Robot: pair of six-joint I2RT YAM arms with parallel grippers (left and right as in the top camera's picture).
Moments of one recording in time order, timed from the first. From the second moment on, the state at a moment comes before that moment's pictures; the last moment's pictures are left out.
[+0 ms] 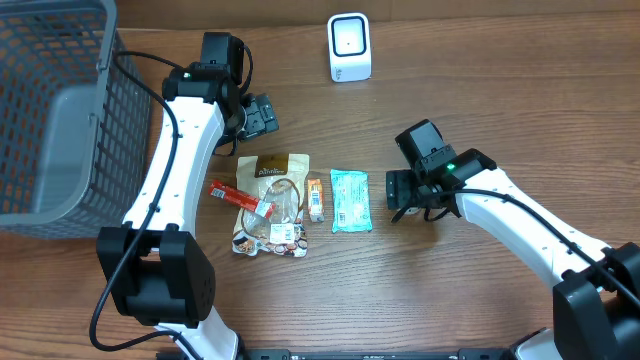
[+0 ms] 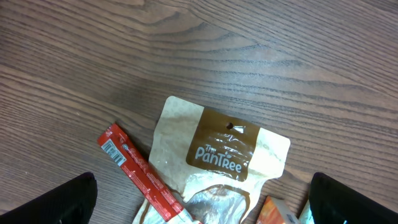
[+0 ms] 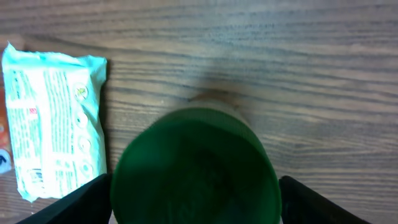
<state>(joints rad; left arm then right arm) -0.09 1.85 1.66 -1.10 -0.10 -0.46 0.51 1.66 1.10 -0.70 0.04 0.46</state>
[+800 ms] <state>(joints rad) -0.09 1.85 1.66 -1.10 -0.10 -0.46 0.51 1.66 1.11 -0.80 0.06 0.46</state>
